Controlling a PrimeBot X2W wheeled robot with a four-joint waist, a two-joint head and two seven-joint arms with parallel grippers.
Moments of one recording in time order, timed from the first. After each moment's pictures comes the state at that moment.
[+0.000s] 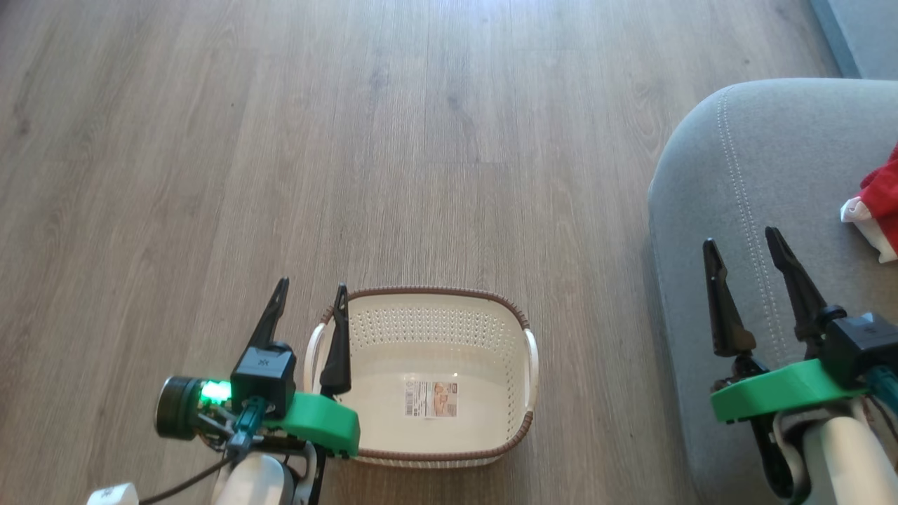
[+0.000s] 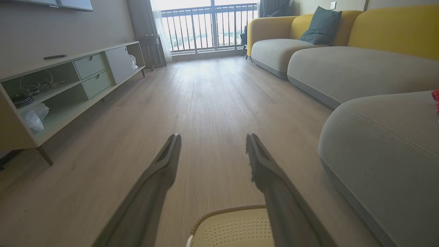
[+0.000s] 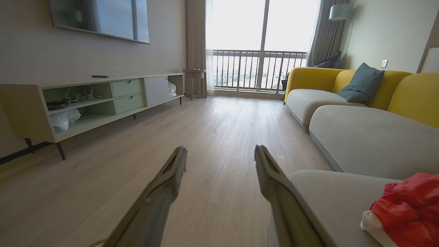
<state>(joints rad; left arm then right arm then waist) -0.08 0.06 -0.28 0.14 -0.08 0.20 -0.26 -0.05 -0.15 0.00 0.05 0.15 0.13 -0.26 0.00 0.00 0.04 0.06</state>
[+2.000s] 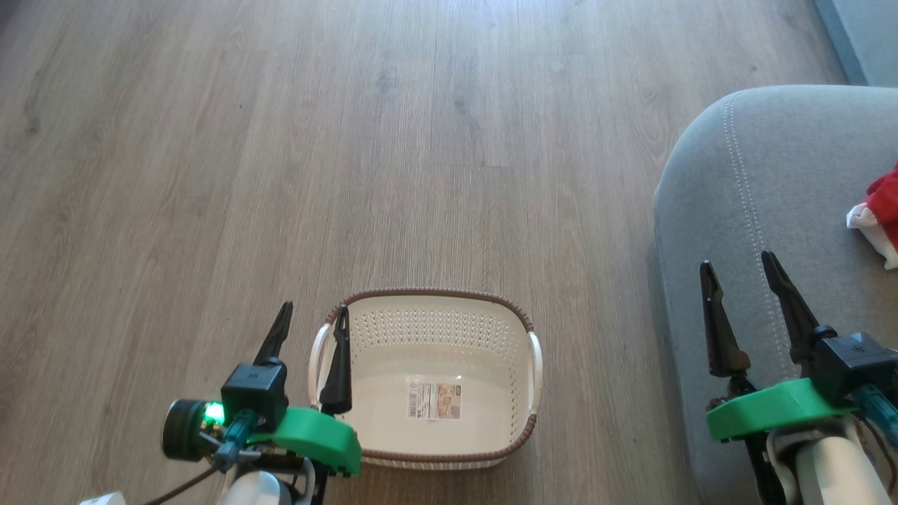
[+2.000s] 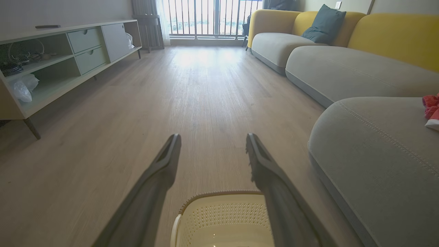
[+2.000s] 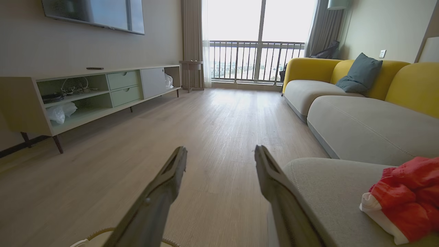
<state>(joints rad) -0.04 0.06 -0.29 0.15 -0.17 0.18 -0.26 -0.01 -0.10 -0.03 0.05 0.10 0.13 -0.26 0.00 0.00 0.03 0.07</state>
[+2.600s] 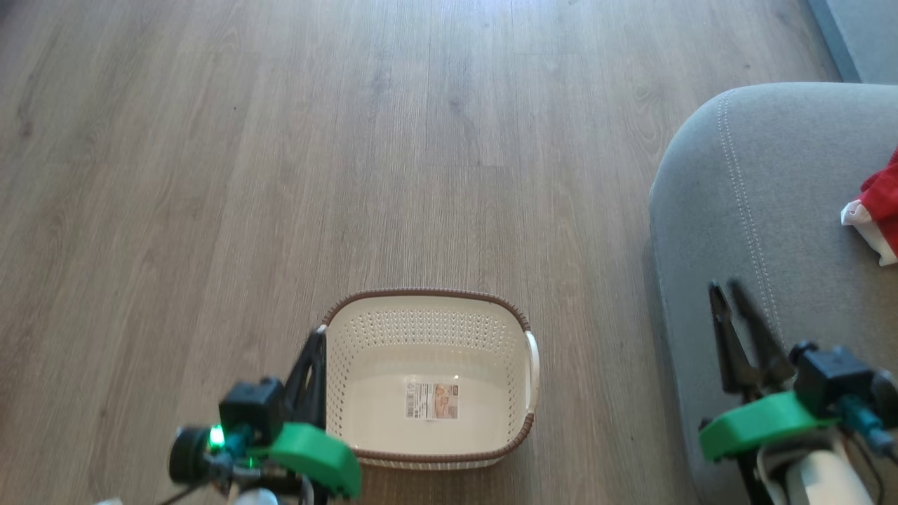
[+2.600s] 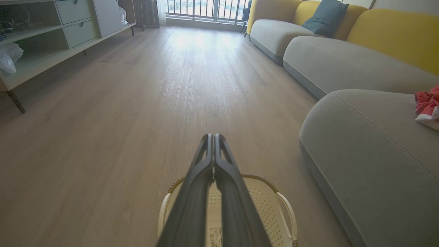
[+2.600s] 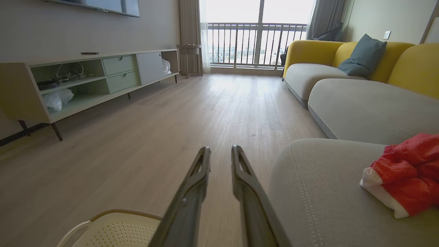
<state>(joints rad) -0.02 0.06 -0.29 0.20 -0.25 0.16 -0.26 0.00 -0.10 -0.02 0.12 0.10 0.13 -0.25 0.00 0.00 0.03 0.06</state>
